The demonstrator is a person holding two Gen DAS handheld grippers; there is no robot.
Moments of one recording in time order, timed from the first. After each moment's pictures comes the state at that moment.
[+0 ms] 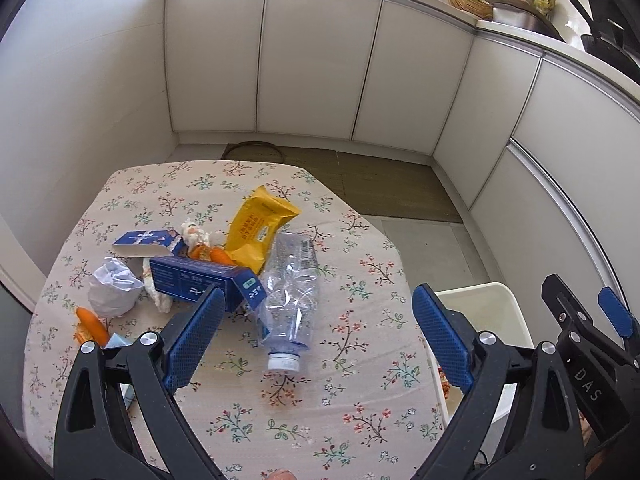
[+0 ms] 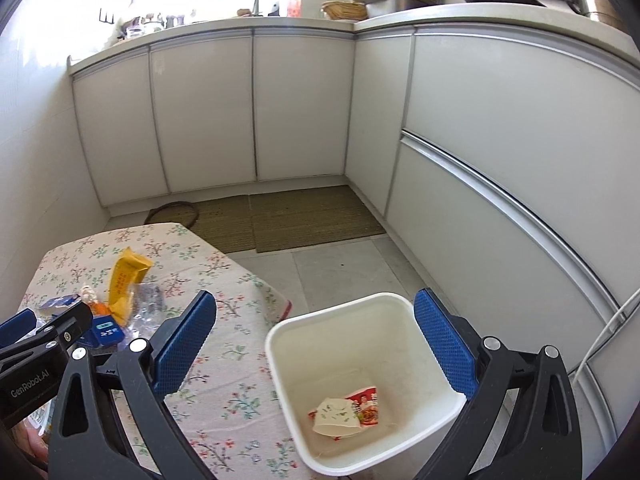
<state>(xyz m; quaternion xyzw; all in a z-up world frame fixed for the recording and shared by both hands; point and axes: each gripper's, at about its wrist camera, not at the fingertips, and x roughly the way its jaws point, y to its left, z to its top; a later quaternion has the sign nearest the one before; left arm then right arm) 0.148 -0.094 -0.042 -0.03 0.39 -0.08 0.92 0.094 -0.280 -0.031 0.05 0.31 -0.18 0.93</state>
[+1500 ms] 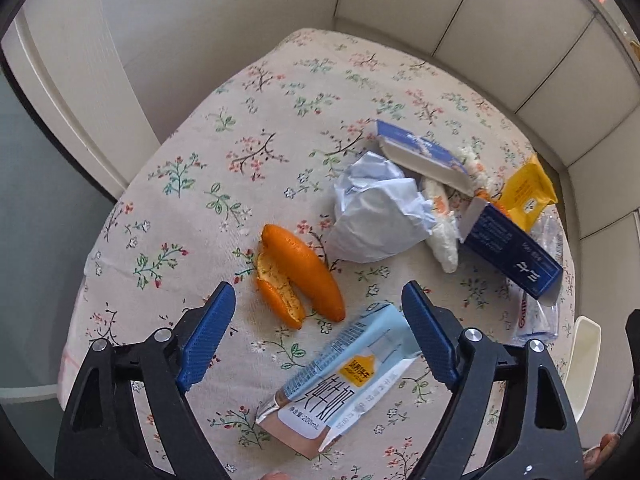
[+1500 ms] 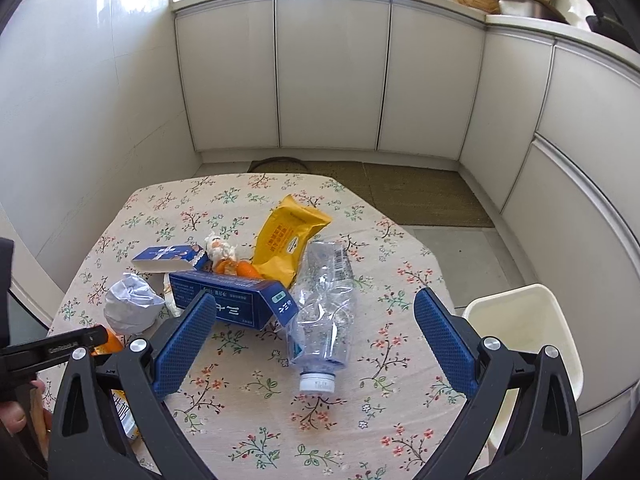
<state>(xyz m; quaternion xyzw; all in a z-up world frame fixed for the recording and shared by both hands) 0.185 0.159 -0.140 -0.15 0.55 0.10 0.81 0.157 -0.099 -0.067 0.02 0.37 -0.03 0.93</state>
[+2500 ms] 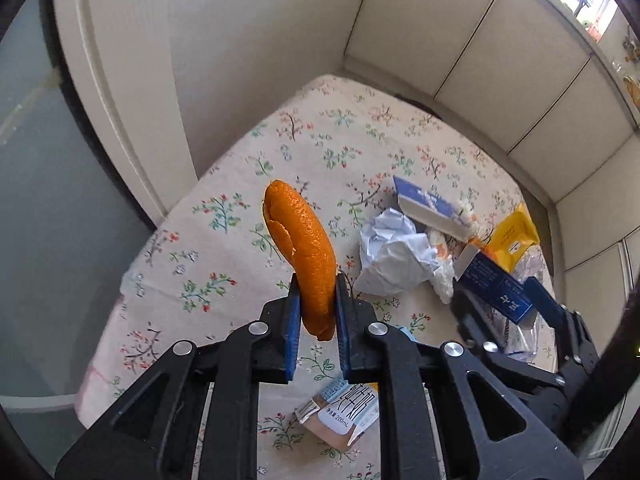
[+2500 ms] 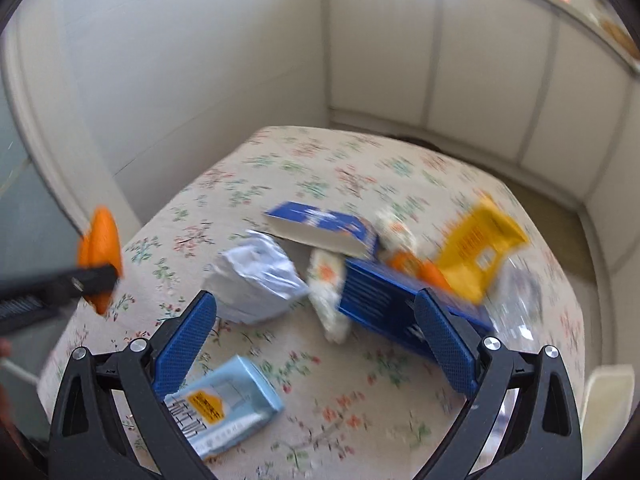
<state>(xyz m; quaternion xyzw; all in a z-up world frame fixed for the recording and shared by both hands) 0.155 0.200 -0.084 -0.18 0.49 0.10 0.85 0.205 0.033 -0.118 -0.07 0.39 0.21 0.89</state>
